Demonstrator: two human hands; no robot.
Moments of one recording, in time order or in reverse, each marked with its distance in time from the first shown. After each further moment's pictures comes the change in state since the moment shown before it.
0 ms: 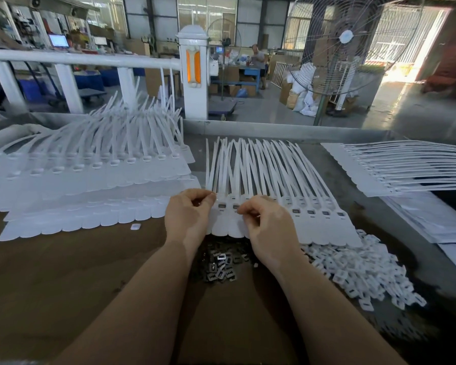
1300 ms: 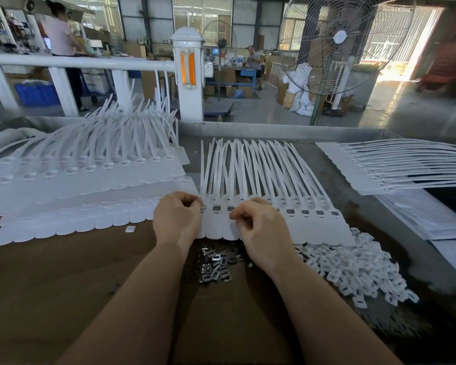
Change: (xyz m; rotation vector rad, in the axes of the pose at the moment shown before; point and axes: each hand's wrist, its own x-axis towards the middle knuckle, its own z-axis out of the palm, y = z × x) left_hand 0.003 0.002 -0.005 0.274 0.097 -0.028; right_hand -0.003 -0.004 -0.002 -0.029 -0.078 0.018
